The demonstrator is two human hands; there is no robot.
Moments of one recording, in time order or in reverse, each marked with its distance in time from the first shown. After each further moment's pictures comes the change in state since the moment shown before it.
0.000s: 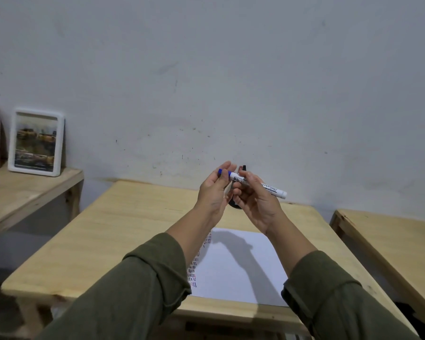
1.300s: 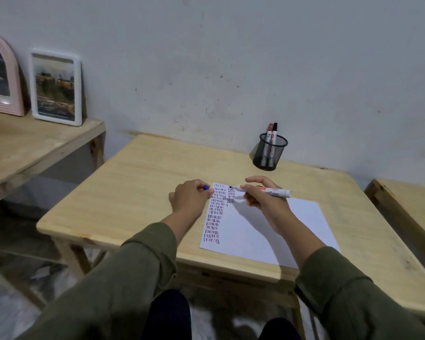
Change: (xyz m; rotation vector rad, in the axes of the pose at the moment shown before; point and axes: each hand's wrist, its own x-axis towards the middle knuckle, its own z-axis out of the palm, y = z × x) left_hand -0.011 -0.056 -0.138 1.320 0.461 -0.052; right_hand -0.010 0.091 -0.043 -0.504 0.082 0.116
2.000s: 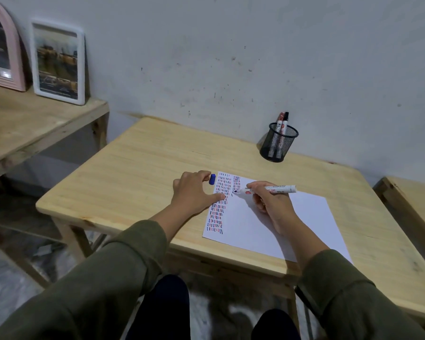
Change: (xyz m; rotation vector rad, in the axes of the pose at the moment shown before) left_hand -0.003 -0.023 0.002 0.205 -0.123 0.238; right_hand -0.002 0.026 -0.002 -0.096 0.068 0.082
